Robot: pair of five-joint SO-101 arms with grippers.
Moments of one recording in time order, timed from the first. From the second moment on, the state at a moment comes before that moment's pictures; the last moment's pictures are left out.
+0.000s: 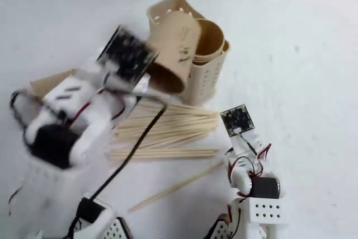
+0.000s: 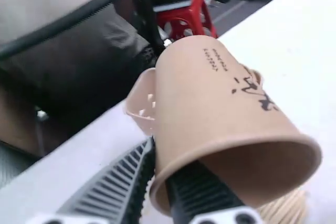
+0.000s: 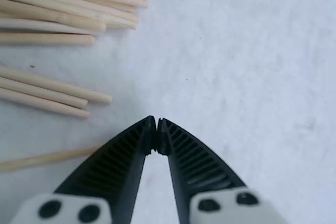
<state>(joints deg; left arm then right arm) 17.8 -44.3 15.3 63.0 -19.6 -0.9 -82.2 89.8 56.0 25.0</state>
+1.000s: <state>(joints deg) 19.3 4.4 -39.8 89.5 -11.6 -1.0 -82.2 89.8 56.0 25.0</state>
